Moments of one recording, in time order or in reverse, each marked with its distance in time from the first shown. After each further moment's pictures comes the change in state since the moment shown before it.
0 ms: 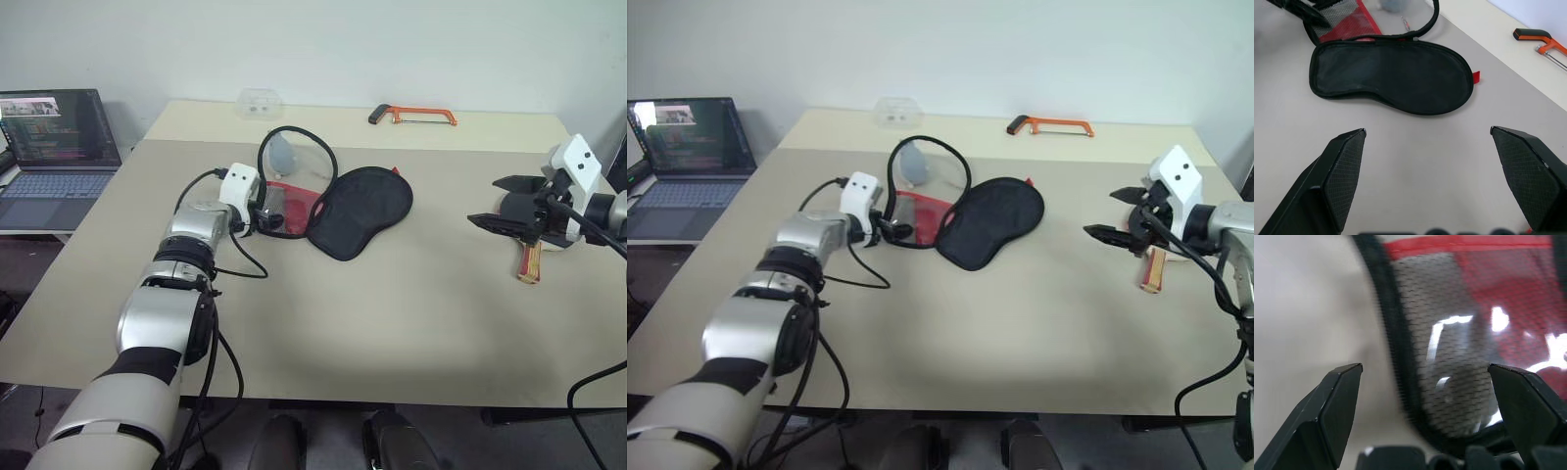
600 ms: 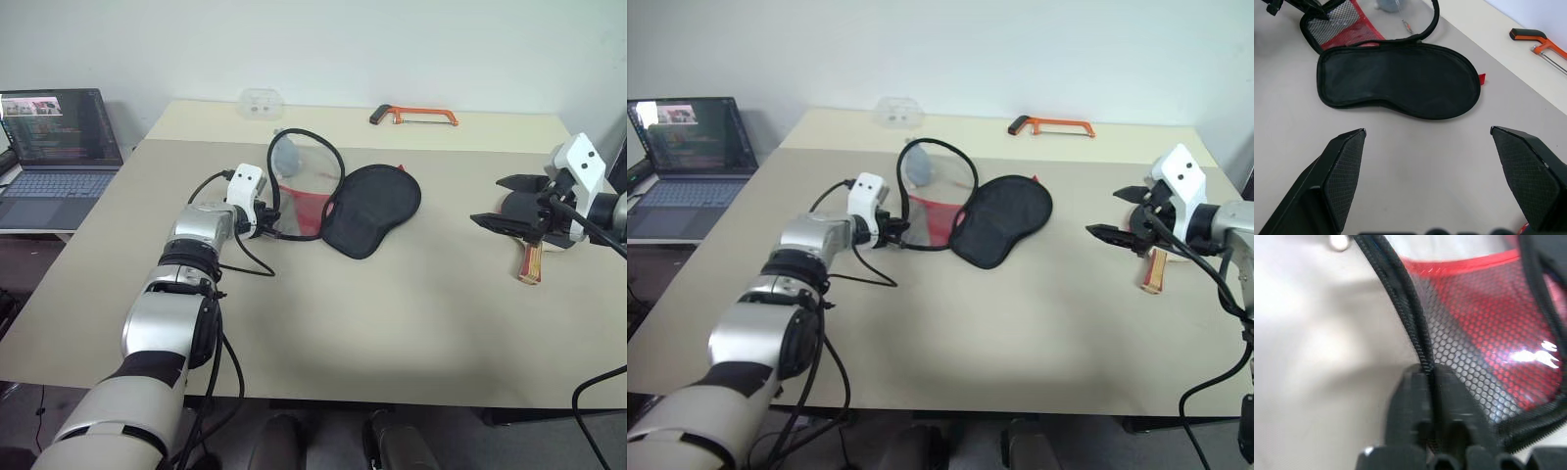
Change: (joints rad) left arm 0.057 -0.002 0.049 -0.130 -0.032 0.084 -0.067; right arm 0.011 -0.019 -0.003 -0.003 0.005 0.001 -0.010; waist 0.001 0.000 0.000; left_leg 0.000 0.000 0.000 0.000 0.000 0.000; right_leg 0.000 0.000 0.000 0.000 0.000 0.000
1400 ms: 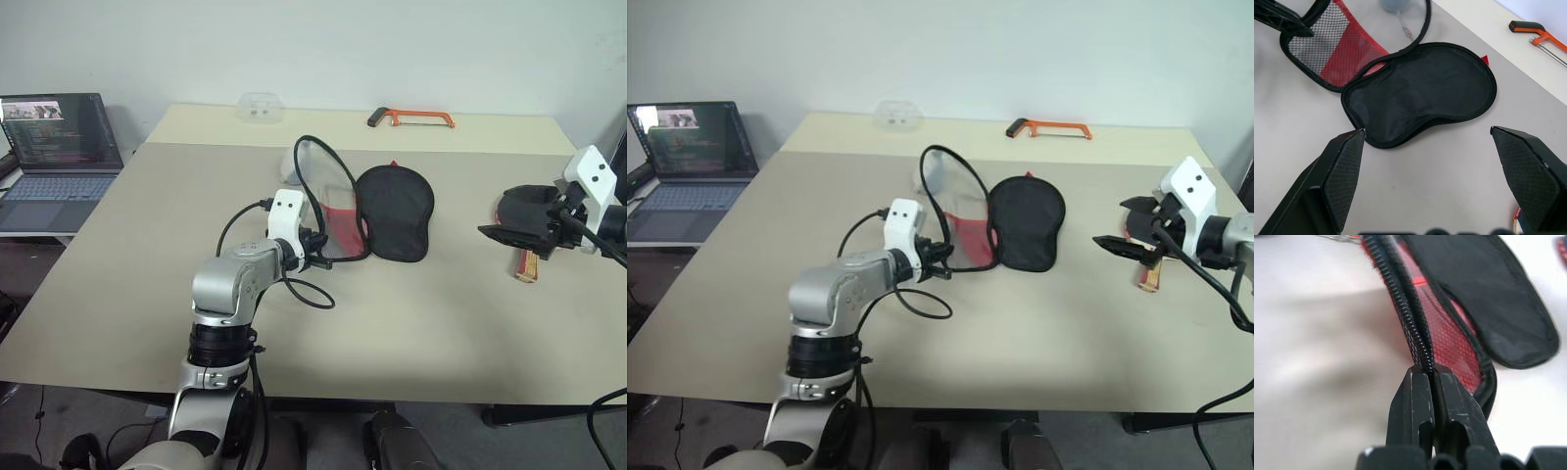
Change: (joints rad) left arm 0.453 -0.244 0.032 -1.195 -0.213 0.730 0.313; right arm 0.102 -0.038 -0.053 -0.068 0.035 0.004 0.000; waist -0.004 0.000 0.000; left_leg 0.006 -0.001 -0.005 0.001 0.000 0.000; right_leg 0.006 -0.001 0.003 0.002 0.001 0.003
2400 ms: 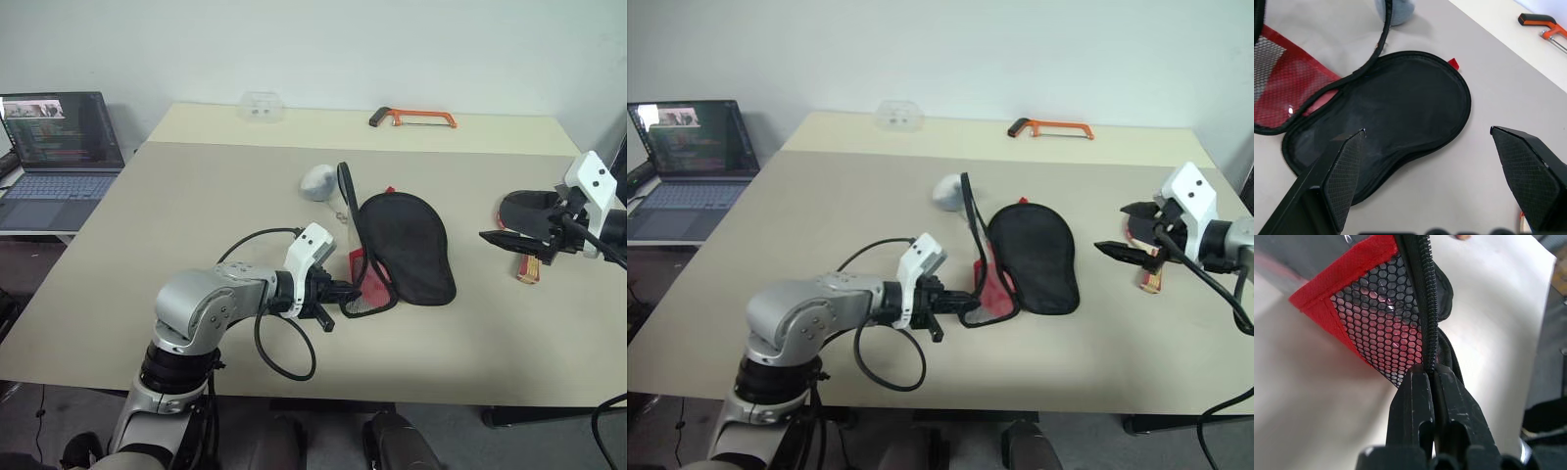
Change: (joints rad) left arm 0.078 0.263 -0.173 -0.247 -0.380 0.152 -0.281; right arm 0.028 -0.016 0.000 0.002 0.008 -0.005 0.020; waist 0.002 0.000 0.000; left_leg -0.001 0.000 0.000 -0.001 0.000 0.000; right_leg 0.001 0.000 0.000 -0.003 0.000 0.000
